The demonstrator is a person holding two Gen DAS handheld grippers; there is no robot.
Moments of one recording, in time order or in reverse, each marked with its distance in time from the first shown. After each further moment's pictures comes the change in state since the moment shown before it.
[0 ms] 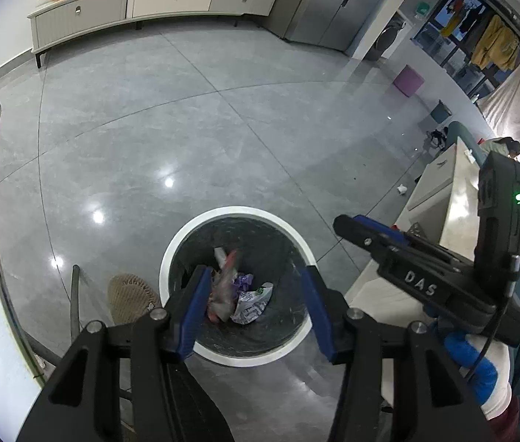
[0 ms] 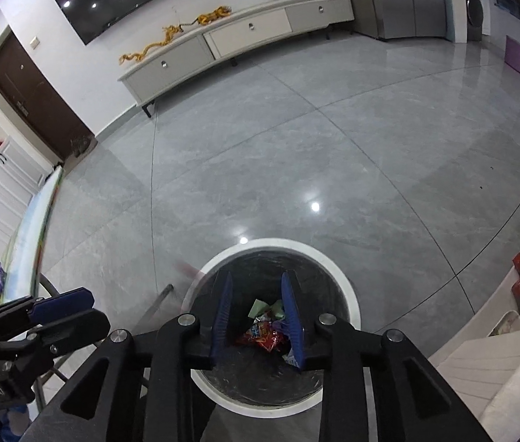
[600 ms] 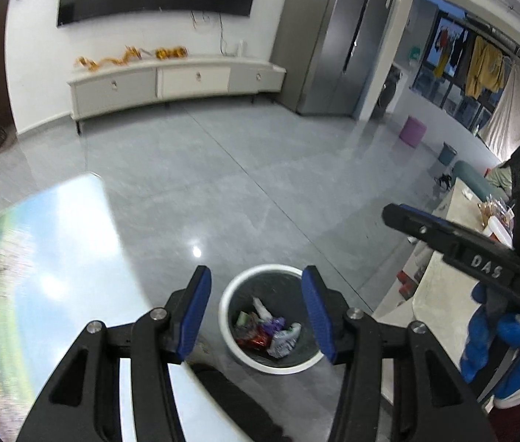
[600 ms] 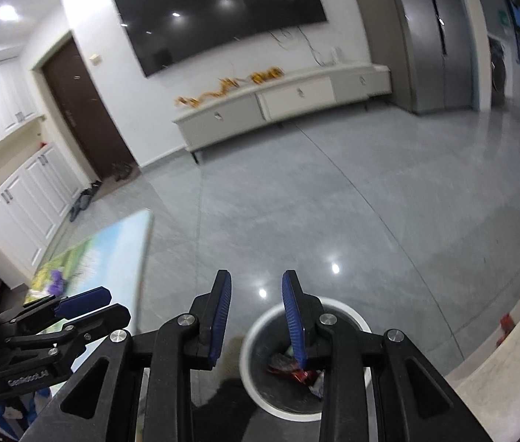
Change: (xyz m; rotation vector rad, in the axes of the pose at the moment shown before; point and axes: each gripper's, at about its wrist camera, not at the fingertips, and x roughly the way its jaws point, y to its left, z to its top) left arm -0.168 0.017 -0.031 0.045 -0.318 0.116; right arm -0.138 0.100 0.011 -0.180 -0.235 0.095
